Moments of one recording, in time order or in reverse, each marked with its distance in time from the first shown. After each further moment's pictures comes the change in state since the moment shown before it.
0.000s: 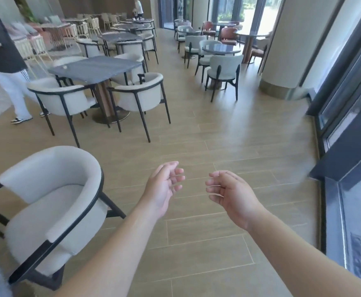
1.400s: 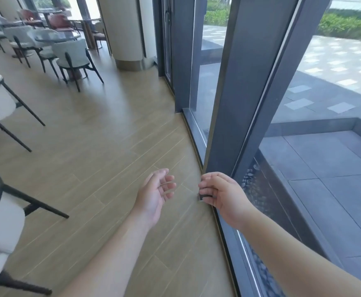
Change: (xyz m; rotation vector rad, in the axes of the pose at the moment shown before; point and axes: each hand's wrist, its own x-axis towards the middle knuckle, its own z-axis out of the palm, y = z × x) left_hand -0.508 -0.148 -0.045 0.172 -0.645 -0.333; right_hand -0.626 0.185 -0.002 0.193 0.672 -0.150
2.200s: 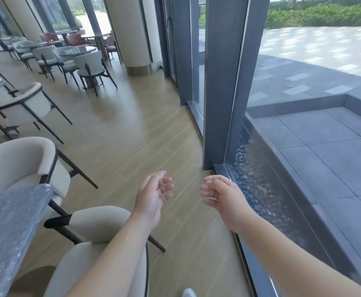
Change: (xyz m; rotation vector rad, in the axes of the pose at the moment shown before) left_hand -0.377 -0.101 -0.038 0.051 0.074 0.061; right_hand -0.373 0.124 -0.027 0.090 0.023 -0.027
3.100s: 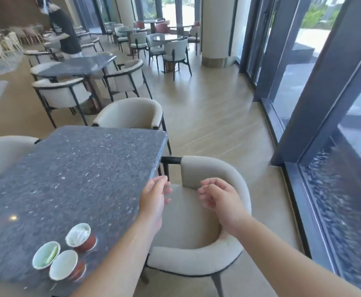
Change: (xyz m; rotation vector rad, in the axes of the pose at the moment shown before) left_hand -0.275 0.037 -0.378 -0.001 0.495 0.113; right_hand -0.256 0.197 0.318 -0.204 -0.304 0.042
